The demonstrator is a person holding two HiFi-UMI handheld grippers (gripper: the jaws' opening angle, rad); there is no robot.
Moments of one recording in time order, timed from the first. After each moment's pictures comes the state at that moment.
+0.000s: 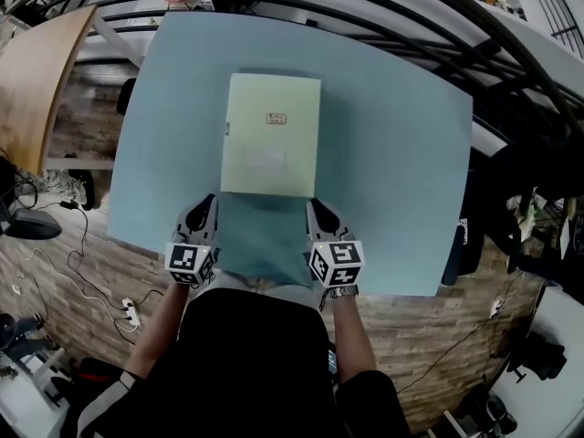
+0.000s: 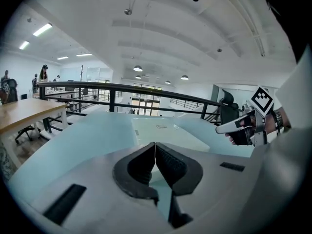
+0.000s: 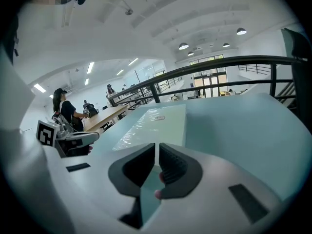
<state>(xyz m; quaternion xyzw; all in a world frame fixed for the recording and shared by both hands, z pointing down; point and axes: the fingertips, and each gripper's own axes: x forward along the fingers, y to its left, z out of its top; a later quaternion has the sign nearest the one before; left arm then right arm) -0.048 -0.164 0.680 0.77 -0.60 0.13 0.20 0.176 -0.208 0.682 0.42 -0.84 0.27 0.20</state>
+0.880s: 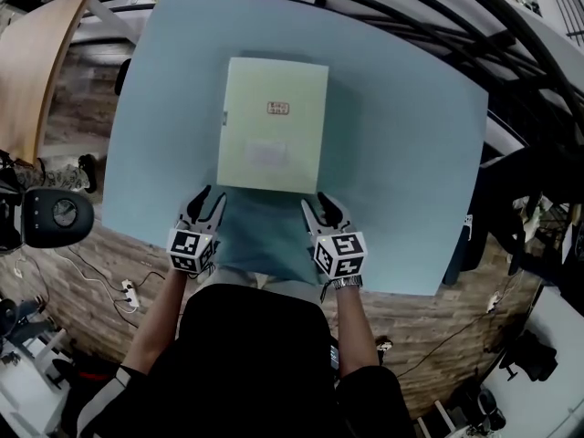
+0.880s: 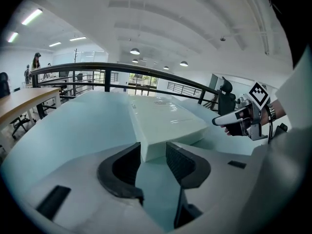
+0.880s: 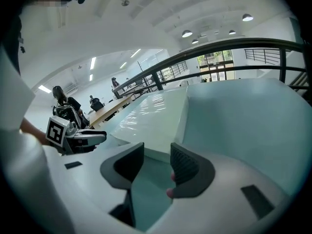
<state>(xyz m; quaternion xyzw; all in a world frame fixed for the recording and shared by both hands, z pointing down) -0.041 -0.160 0.755 0.77 -0.56 0.19 0.25 0.180 -0.207 0.743 0.36 -0.85 0.31 0.24</state>
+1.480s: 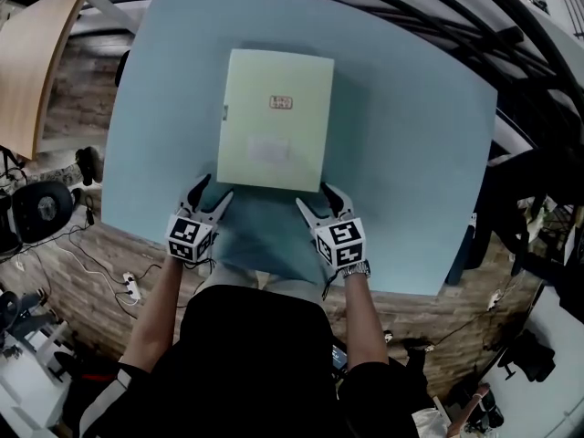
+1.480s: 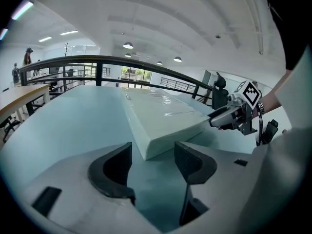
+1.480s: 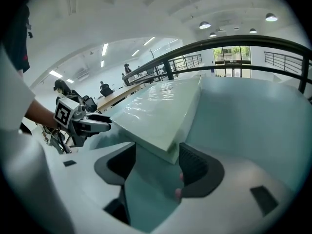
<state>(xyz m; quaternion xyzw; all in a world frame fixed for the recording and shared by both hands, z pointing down) -0.036 -0.170 0.779 0.79 -0.51 0.21 0.27 0.170 -0.208 0.776 0.29 -0.86 0.28 0.30</state>
